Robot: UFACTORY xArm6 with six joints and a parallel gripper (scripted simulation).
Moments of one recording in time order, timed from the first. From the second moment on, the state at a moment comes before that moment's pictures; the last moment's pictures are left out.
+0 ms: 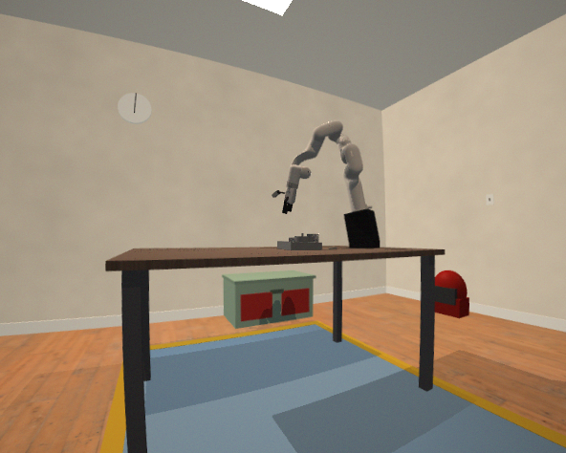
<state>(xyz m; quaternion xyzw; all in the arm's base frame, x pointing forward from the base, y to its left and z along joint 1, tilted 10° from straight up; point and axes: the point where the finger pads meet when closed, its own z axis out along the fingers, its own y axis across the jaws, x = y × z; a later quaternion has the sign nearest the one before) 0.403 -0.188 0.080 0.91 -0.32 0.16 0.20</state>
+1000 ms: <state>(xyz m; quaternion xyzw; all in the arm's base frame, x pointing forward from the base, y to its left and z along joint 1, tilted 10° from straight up) 0.439 -0.027 -0.041 0.88 -0.46 0.08 0.04</state>
